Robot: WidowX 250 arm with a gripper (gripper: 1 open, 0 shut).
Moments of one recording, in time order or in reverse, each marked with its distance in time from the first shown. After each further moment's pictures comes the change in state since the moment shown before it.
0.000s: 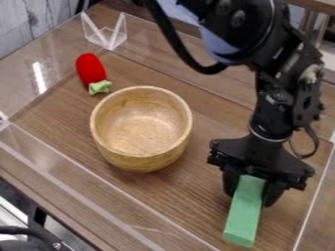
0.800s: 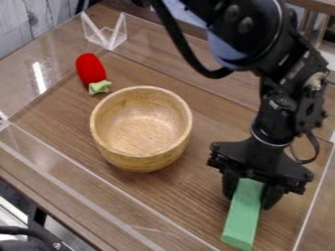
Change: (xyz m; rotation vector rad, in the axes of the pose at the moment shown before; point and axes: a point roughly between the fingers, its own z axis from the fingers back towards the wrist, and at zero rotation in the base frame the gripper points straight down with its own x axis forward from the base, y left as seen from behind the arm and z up) arm 0.000 0.002 -0.002 0.027 0.002 0.006
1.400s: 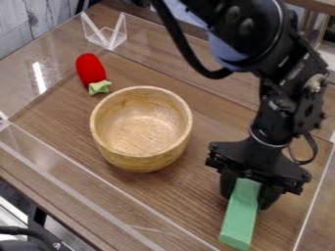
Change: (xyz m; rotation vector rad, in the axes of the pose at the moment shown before) arm 0.000 0.003 -0.002 0.018 0.005 0.005
